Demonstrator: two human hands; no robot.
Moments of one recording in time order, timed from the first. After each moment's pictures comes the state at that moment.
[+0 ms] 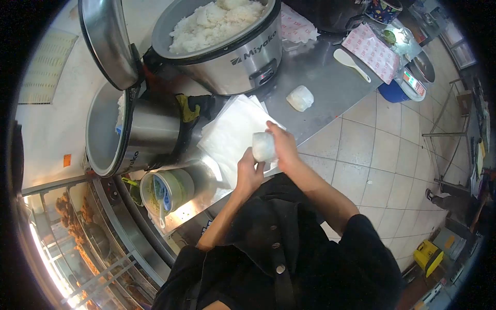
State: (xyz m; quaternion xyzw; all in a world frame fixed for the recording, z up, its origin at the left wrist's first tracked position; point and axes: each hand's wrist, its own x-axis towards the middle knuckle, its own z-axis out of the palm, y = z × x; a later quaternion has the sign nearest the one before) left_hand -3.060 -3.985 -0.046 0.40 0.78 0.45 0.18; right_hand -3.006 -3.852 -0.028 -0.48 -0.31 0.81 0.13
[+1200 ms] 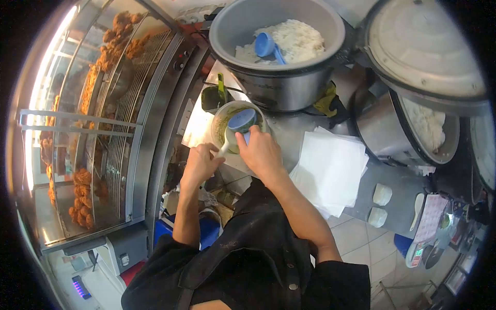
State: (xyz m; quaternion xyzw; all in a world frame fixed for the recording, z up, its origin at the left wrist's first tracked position) left_hand -3.138 -4.278 0.088 -0.12 0.94 0.28 0.14; right_hand -3.176 -4.090 0.073 0.04 -0.89 0.44 -0.11
